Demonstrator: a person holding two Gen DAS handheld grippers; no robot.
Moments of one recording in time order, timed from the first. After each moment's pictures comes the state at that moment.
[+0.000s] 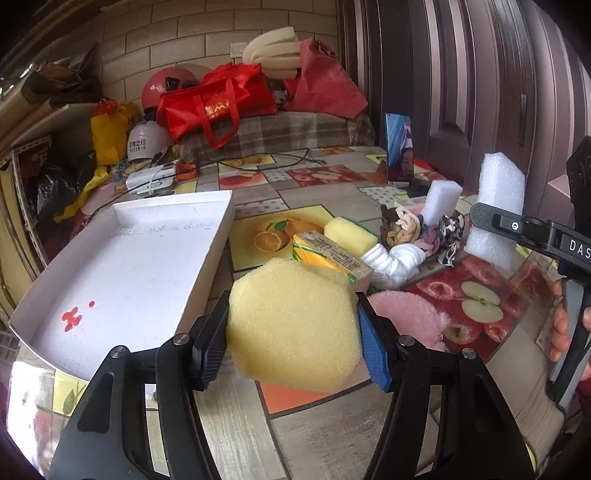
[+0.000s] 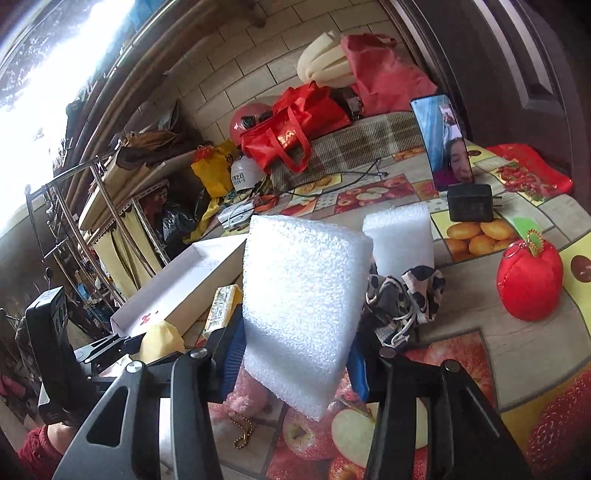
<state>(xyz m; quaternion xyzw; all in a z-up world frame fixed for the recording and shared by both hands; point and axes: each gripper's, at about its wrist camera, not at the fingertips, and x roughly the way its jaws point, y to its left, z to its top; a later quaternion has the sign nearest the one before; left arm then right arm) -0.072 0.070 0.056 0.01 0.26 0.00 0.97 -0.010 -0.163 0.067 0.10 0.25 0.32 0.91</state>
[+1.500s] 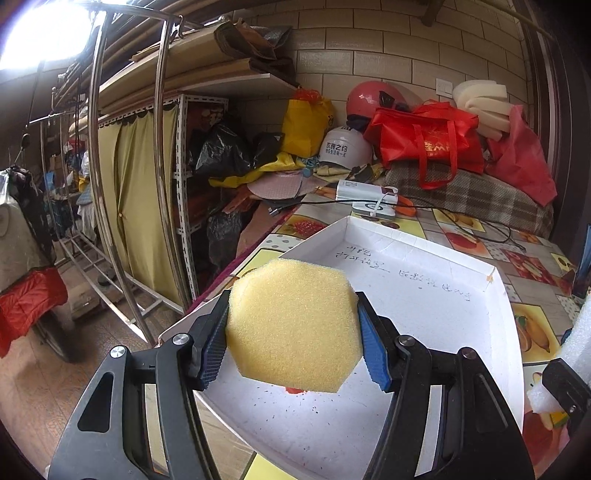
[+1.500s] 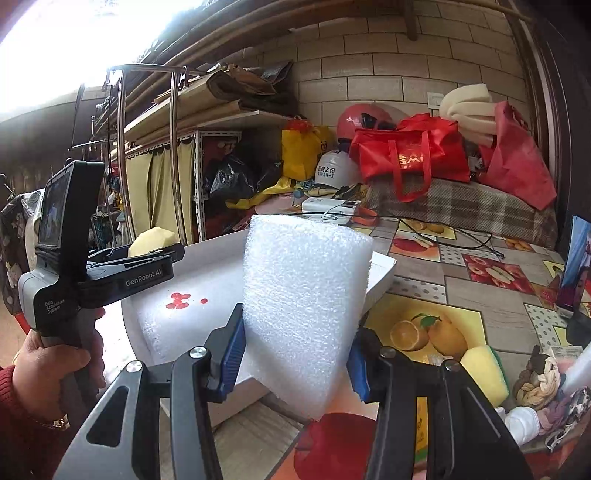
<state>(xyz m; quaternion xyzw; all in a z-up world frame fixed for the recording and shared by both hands) -0.057 0.274 0.046 -0.11 0.22 0.29 0.93 -0.014 0.071 0.058 -0.09 0.19 0.39 0.89</state>
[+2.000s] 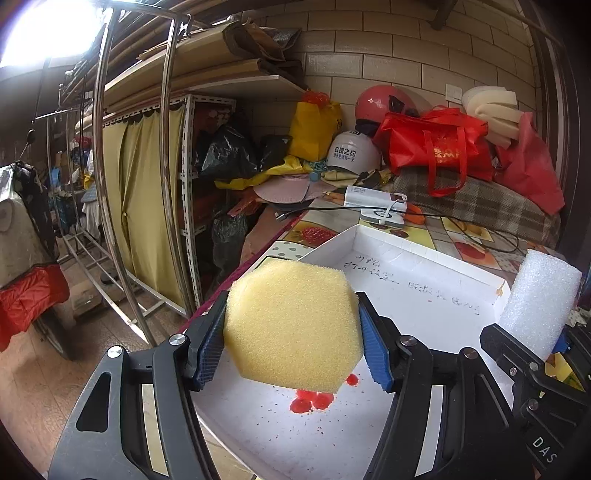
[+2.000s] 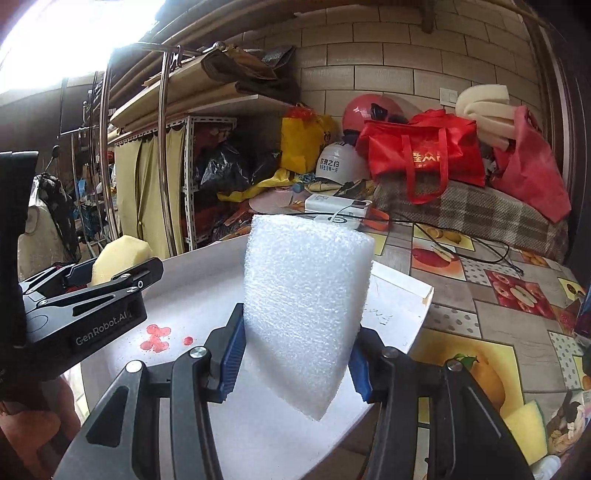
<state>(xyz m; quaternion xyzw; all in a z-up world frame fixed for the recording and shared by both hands) -0.050 0.286 0.047 -0.11 0.21 0.31 0.92 0.019 0.129 0.053 -0.11 0.22 0.38 0.89</state>
